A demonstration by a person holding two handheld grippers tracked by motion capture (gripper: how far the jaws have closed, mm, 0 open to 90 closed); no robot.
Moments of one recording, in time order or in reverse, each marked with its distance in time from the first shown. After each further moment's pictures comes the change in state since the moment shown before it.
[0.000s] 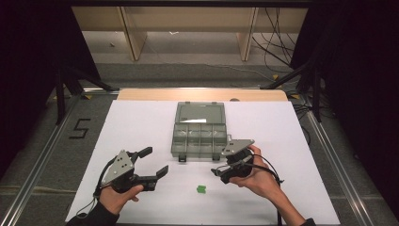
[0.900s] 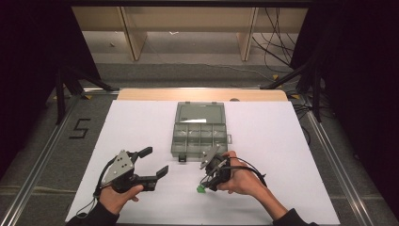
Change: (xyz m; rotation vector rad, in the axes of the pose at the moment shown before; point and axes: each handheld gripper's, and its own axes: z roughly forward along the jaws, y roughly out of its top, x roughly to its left) left arm 0.000 0.000 0.001 -0.014 -0.014 -0.004; right arm 0.026 0.018 0.046 0.291 0.218 -0.176
